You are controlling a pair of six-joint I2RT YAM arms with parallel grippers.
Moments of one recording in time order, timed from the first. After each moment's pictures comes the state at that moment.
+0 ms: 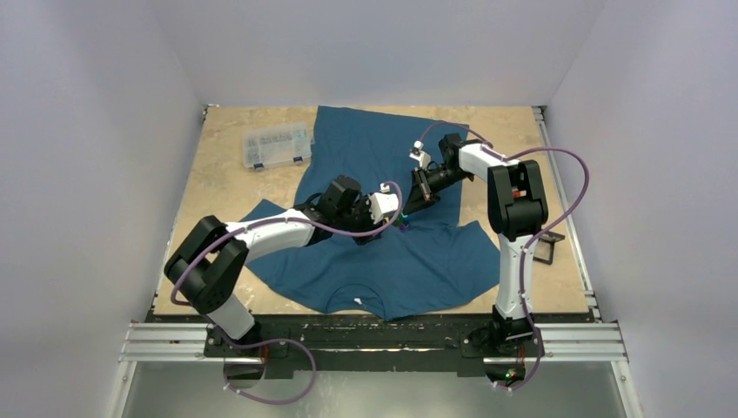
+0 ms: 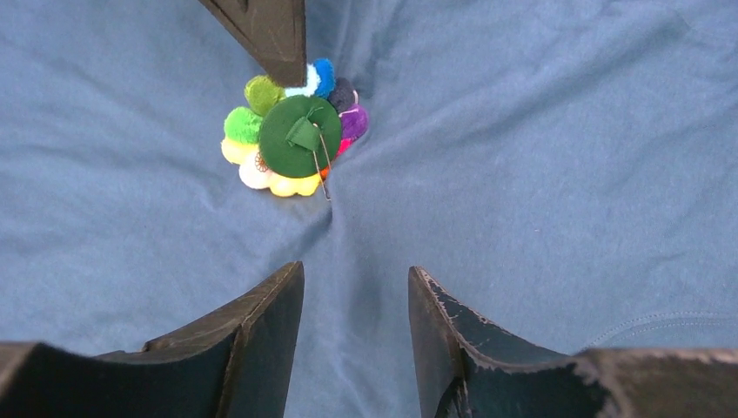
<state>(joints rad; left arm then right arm) -0.72 1.61 0.91 0.01 0.36 0.38 0.20 2.21 1.58 -0.89 -0.98 -0.18</state>
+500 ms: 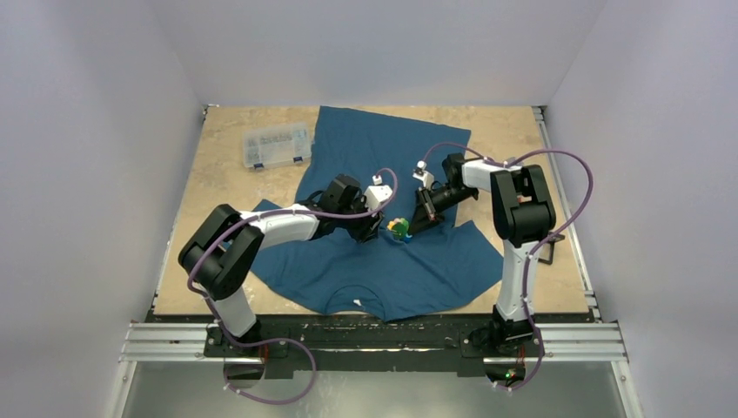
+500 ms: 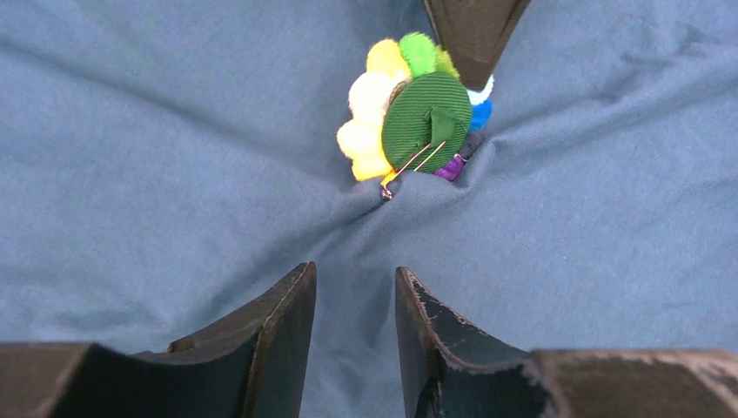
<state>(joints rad) -0.68 1.72 0.93 0.02 0.35 0.17 0.20 2.14 1.35 -0.83 -0.99 -0.21</state>
